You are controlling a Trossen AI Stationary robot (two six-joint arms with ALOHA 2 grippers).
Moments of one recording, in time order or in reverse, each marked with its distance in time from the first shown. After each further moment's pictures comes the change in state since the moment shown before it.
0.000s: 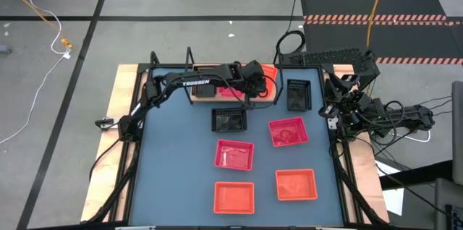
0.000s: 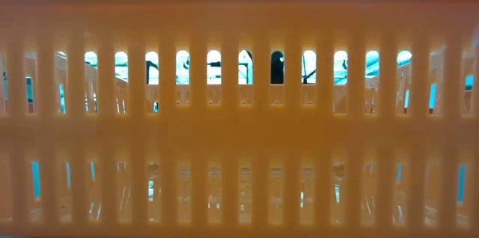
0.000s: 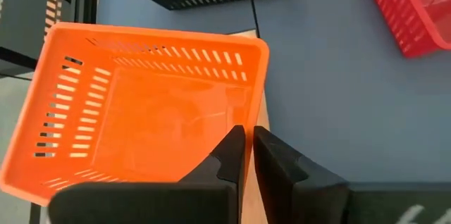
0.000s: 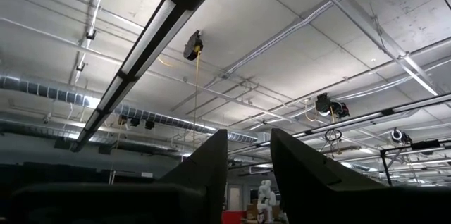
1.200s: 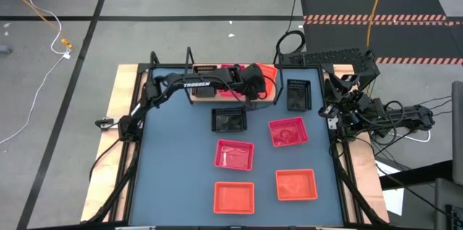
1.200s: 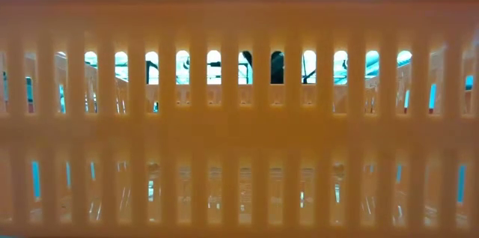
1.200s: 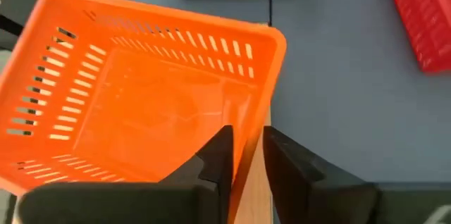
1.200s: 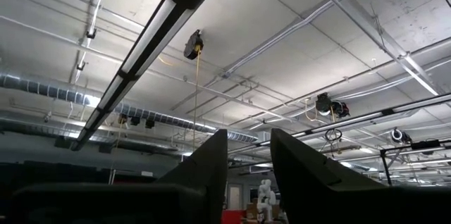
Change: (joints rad) left arm -0.004 -0.001 -0.071 0.090 -0.027 -0.127; right arm 0.000 0.000 0.000 -0.004 0.000 -0.001
